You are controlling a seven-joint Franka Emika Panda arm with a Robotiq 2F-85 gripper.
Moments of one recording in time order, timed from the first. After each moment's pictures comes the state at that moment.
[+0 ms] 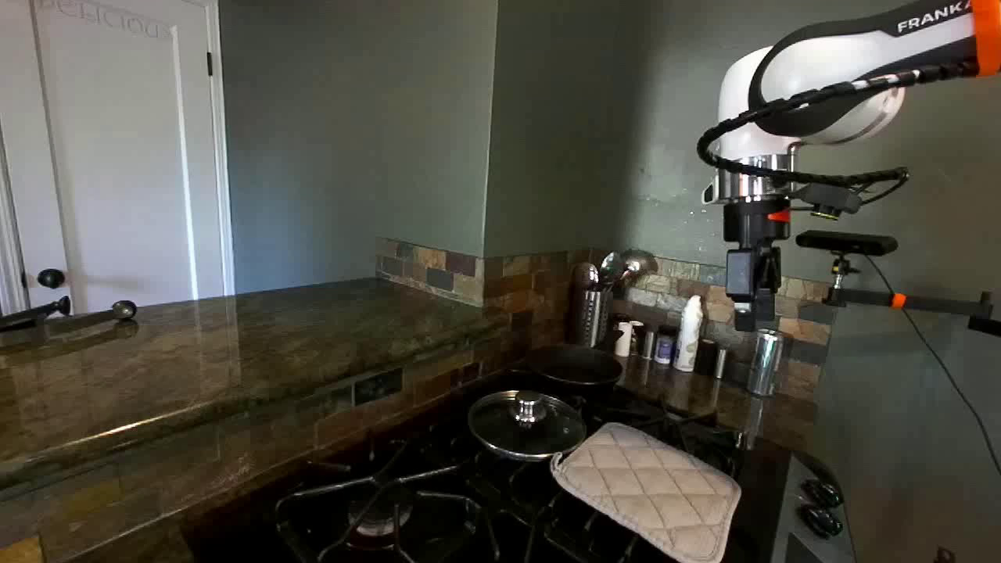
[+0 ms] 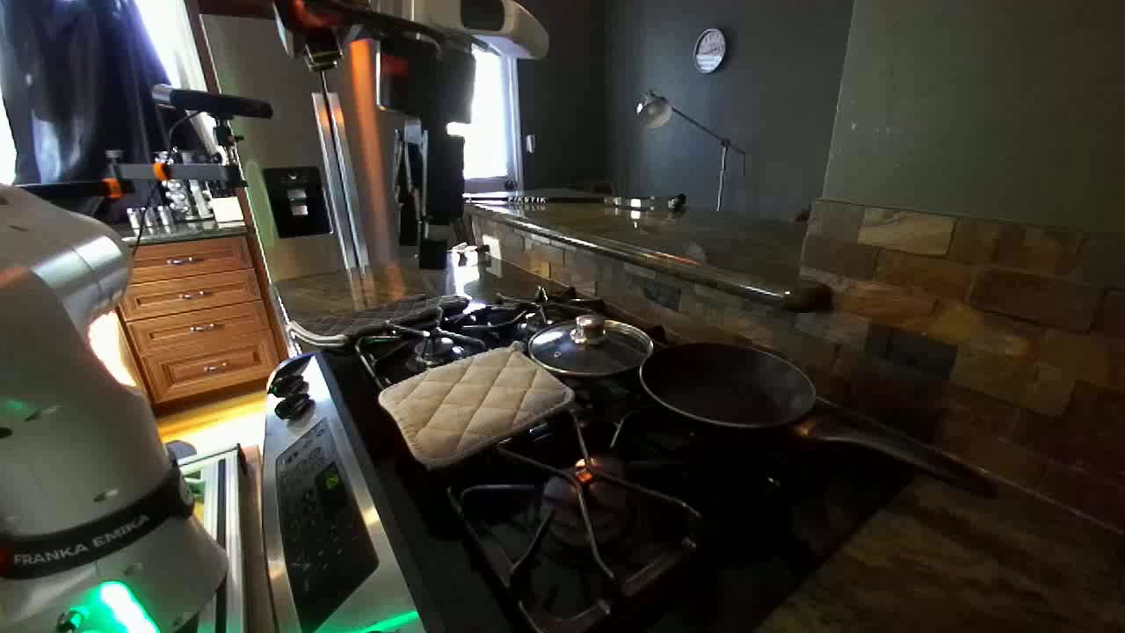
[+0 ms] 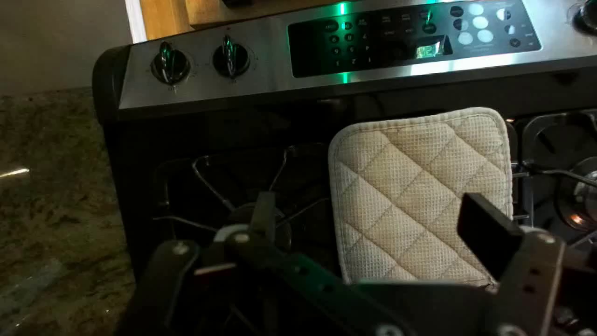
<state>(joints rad) -0.16 -0.67 -0.20 -2.45 -0.16 1.65 -0.18</state>
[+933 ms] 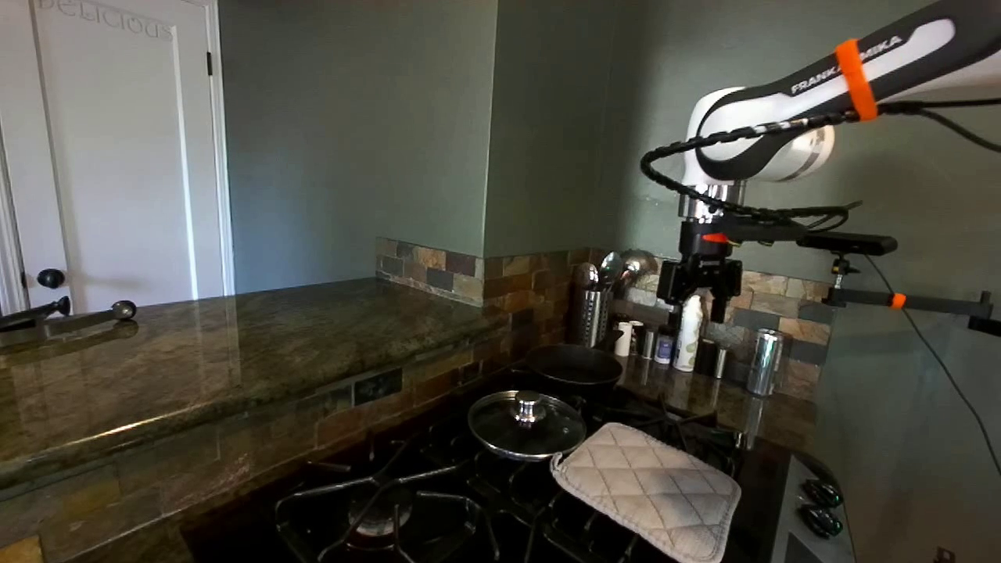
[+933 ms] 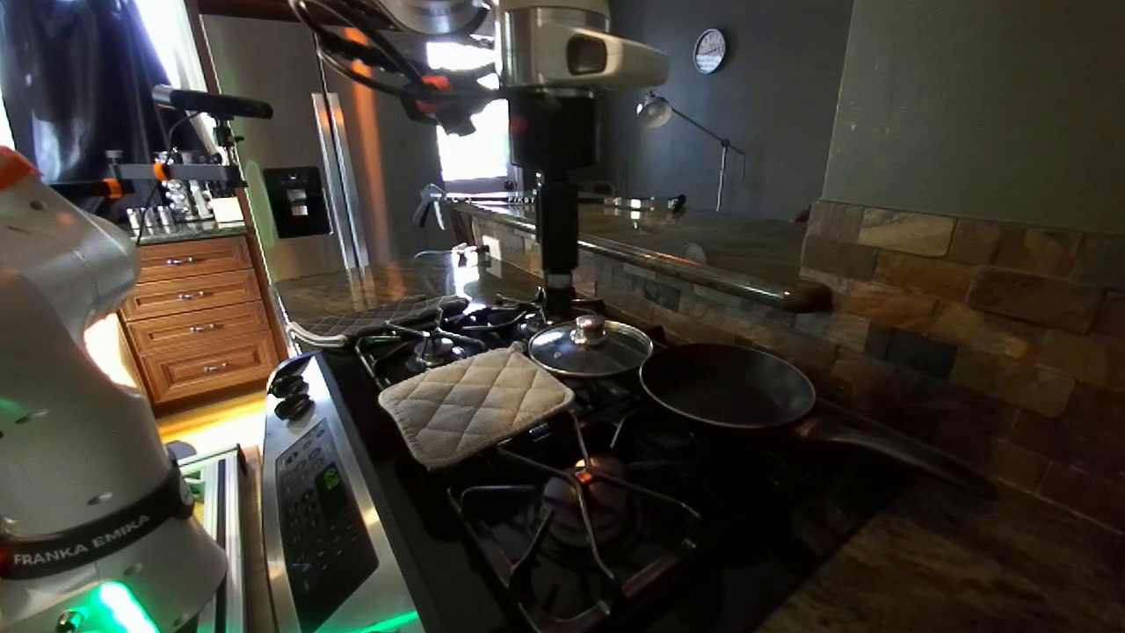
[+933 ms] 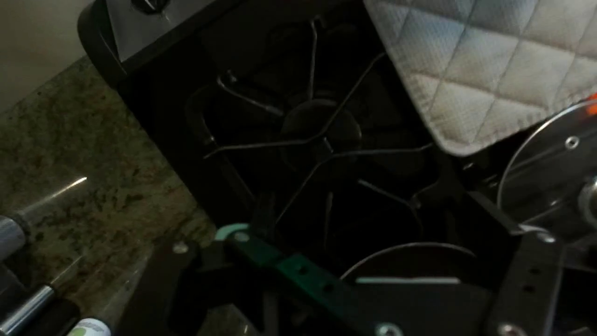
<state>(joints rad) -0.23 -0.38 -0.22 -2.35 -0.14 1.98 0.14</state>
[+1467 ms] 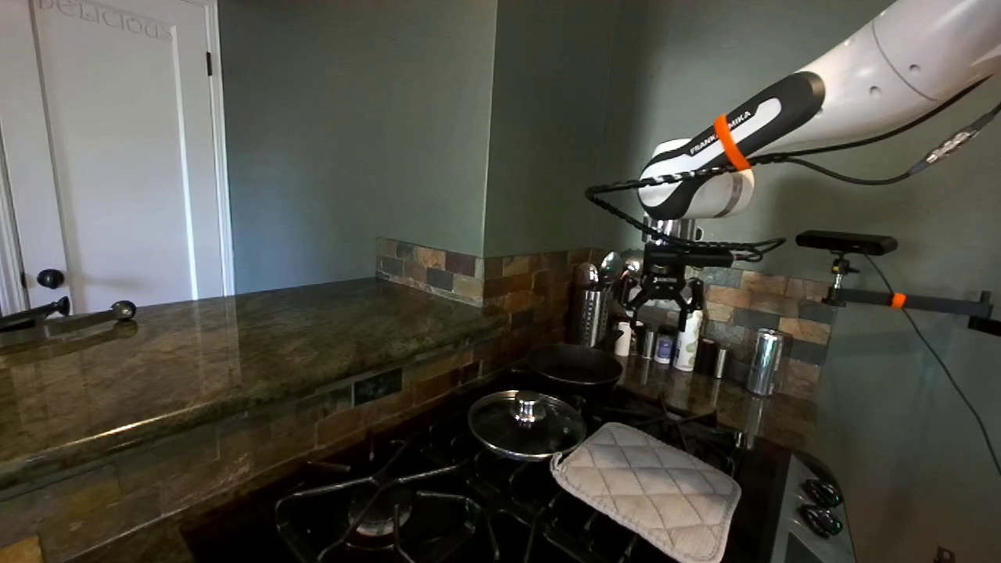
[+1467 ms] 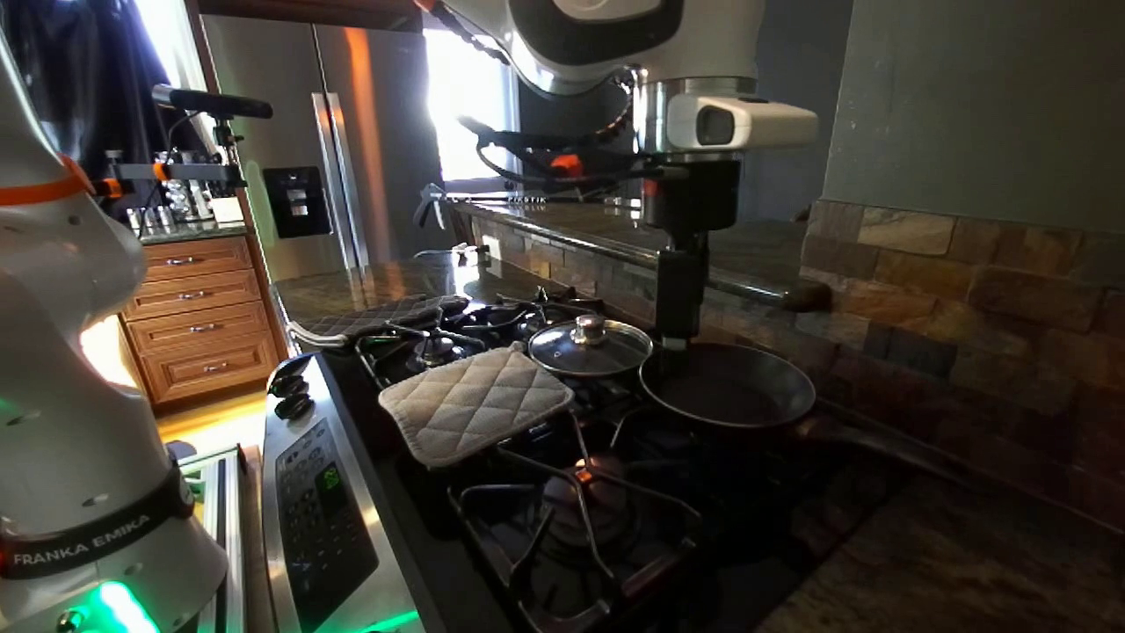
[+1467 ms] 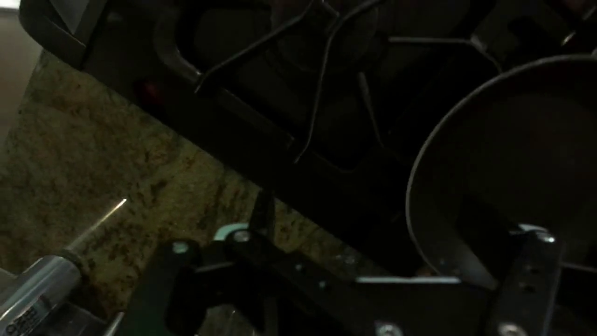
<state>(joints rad) -0.29 -0.02 -0.25 -2.11 -0.08 2.11 0.44</state>
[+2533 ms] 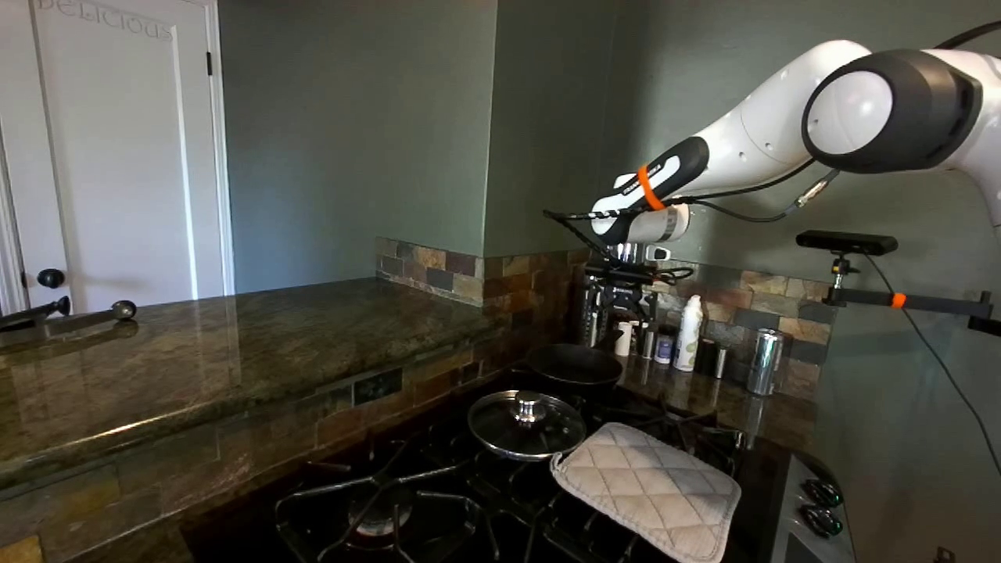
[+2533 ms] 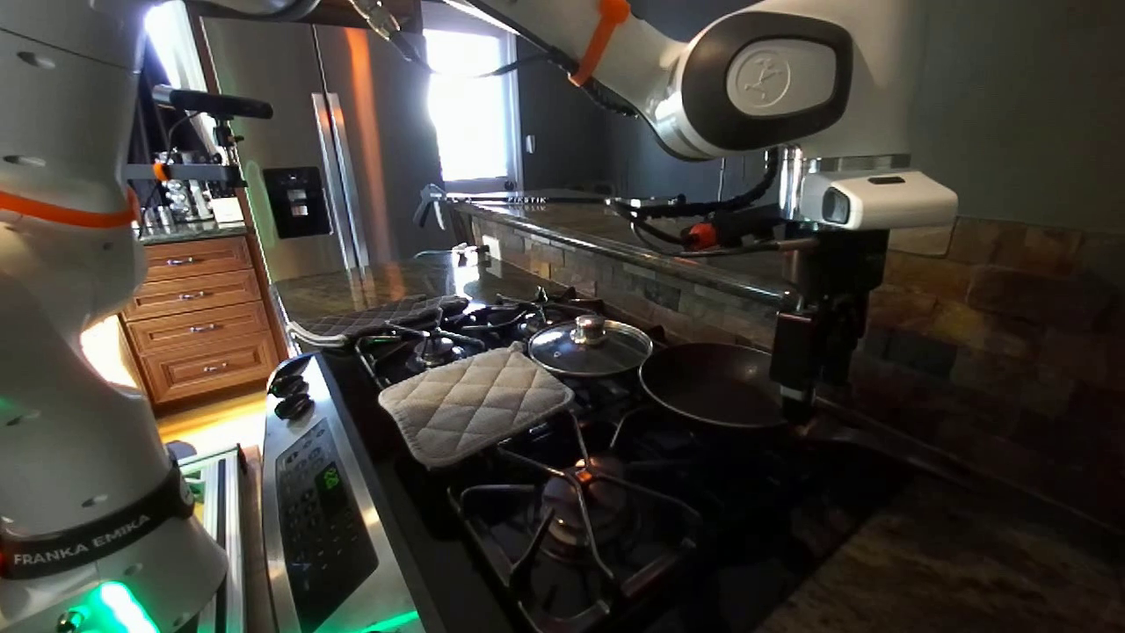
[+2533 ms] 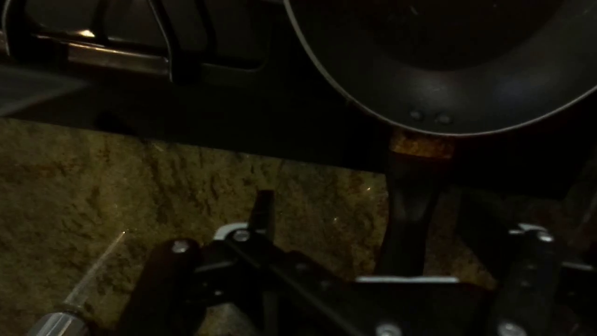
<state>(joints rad) -0.29 0.38 -0.30 -1.71 0.04 2.14 0.82</state>
